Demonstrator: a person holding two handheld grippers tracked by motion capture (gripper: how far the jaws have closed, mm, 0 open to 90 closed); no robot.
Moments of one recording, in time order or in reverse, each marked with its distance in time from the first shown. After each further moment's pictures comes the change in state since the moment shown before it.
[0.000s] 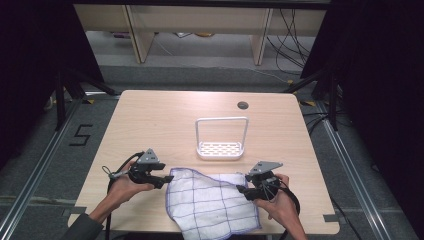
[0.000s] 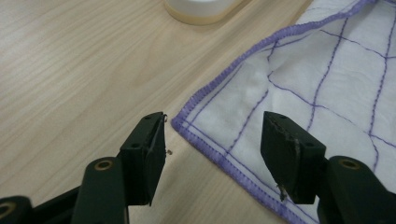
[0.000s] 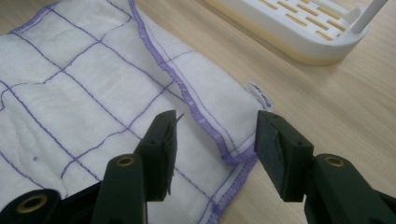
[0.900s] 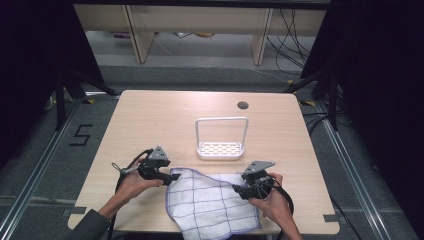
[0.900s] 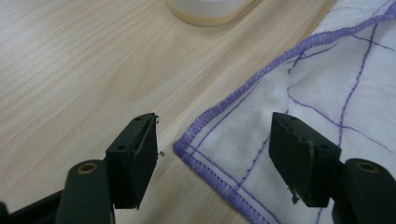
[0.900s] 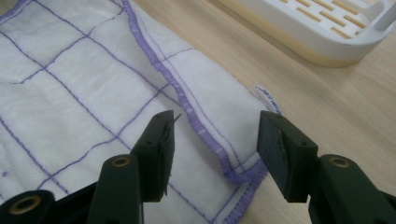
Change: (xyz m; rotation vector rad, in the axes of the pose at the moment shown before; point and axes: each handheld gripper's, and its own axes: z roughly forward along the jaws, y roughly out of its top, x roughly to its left) left arm 0.000 0.009 0.023 0.041 0.021 0.005; right arm 0.002 0.002 0.019 0.031 -0.024 0.020
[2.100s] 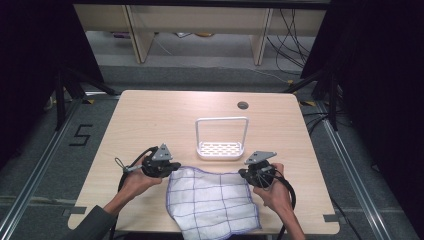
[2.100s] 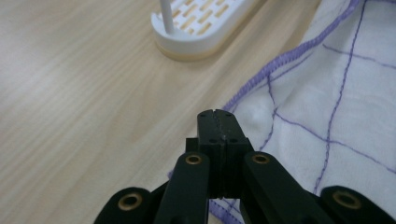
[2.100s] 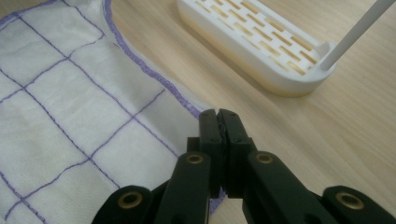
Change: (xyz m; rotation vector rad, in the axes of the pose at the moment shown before) left arm -0.006 0.021 -0.010 -0.059 0.013 0.131; right arm -0.014 0.024 -0.012 -0.004 -0.039 -0.048
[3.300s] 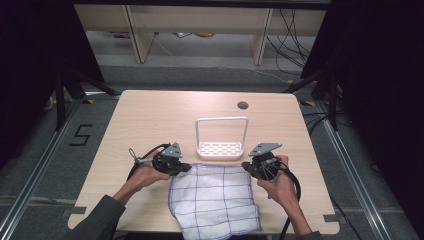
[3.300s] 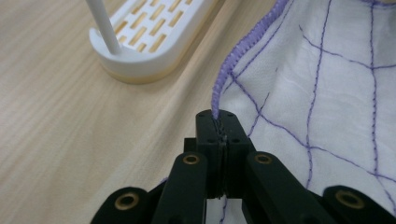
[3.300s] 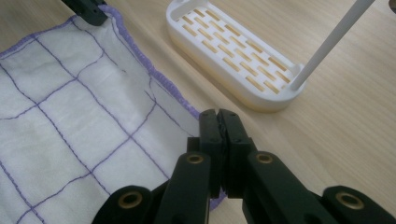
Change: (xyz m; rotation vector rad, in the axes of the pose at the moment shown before) left arm 0.002 0.010 0.034 -0.002 -0.195 0.052; right arm -0.013 0.015 -0.017 -0.023 -0.004 0.005
